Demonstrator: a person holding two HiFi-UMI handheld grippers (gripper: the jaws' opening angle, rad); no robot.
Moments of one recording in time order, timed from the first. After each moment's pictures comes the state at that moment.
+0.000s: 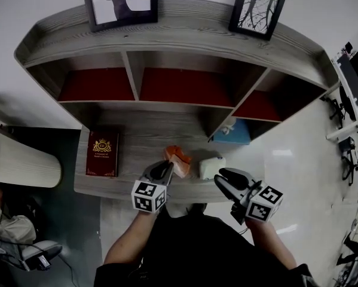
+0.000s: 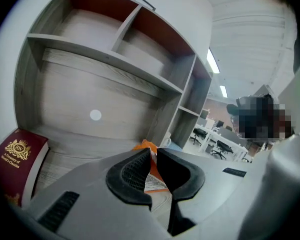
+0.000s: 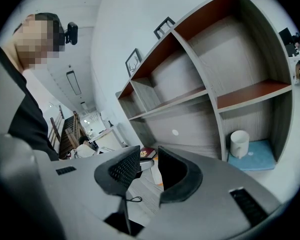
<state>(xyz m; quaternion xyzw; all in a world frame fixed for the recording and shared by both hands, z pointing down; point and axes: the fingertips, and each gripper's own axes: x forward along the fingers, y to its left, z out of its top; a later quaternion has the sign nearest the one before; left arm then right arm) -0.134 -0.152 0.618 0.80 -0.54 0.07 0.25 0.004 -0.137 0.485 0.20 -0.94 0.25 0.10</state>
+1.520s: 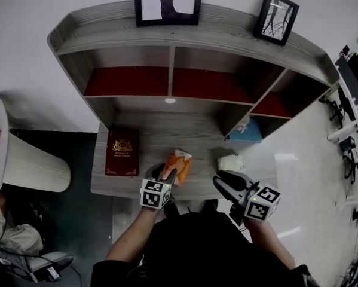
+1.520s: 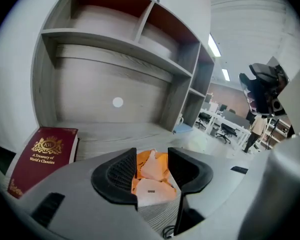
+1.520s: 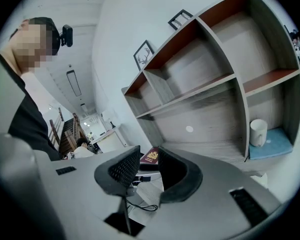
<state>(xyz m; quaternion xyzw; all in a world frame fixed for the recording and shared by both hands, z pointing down) -0.219 -0.102 0.676 0.79 -0.53 0.16 0.26 -0.083 -0.078 0.491 0.21 -0.94 0.25 0.09</state>
